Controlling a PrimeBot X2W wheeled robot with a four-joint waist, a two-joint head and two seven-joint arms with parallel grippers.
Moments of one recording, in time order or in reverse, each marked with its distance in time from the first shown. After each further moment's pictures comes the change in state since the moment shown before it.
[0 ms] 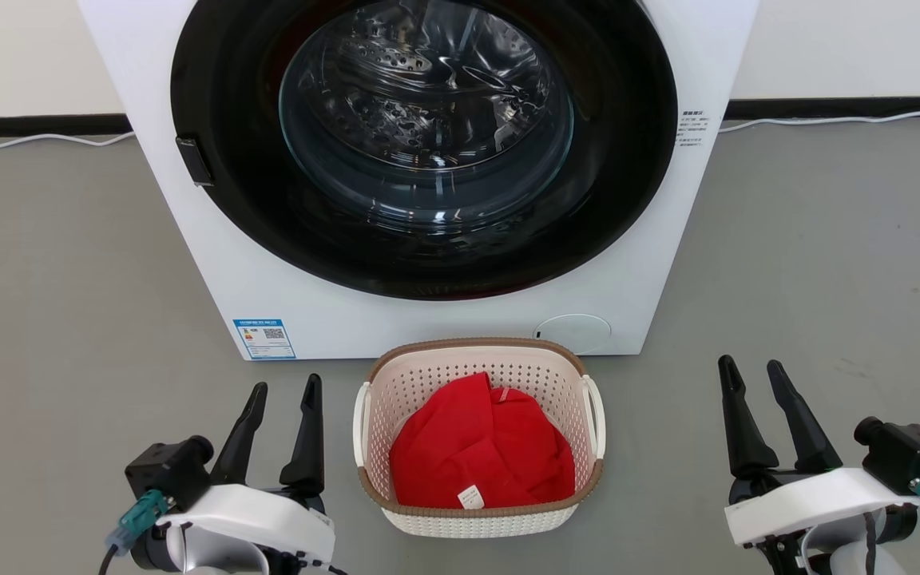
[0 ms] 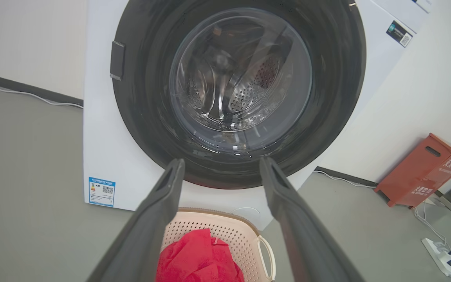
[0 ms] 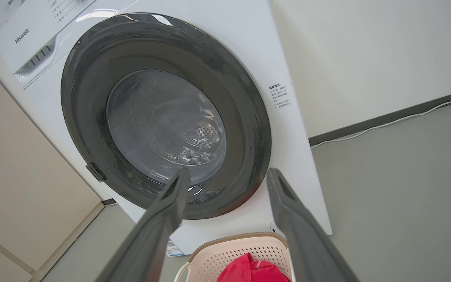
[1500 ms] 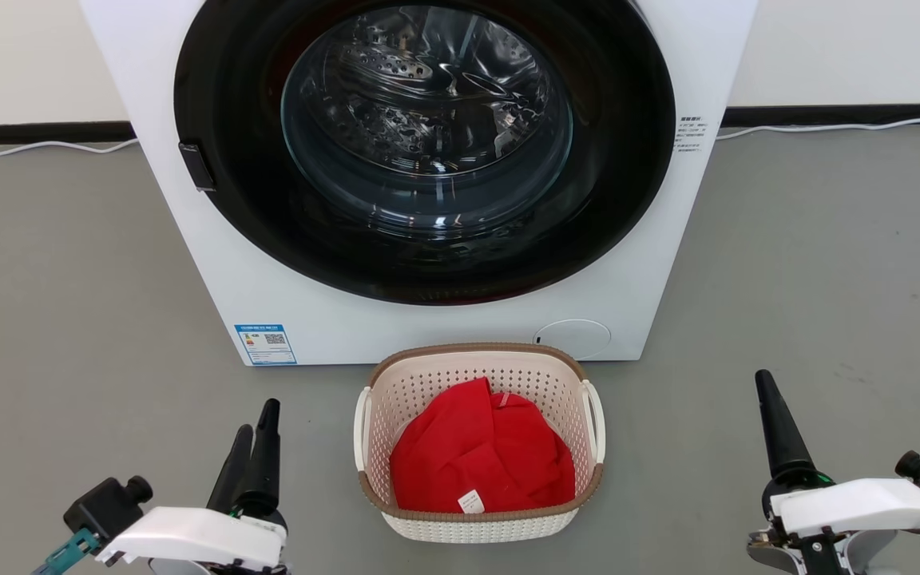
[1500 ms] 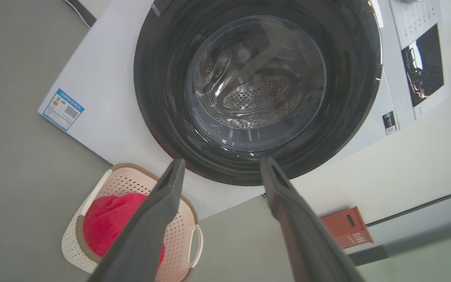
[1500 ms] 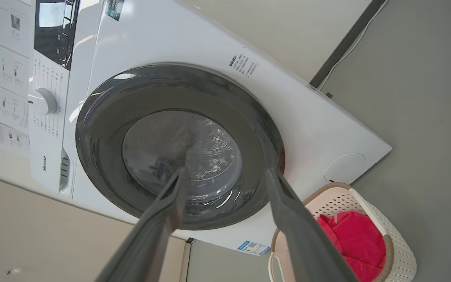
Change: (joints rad) left arm 0.044 -0.006 0.083 0.012 -0.502 -0.053 0.127; right arm 0.040 0.021 -0.046 -0.022 0.606 -0.001 0.126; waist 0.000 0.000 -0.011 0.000
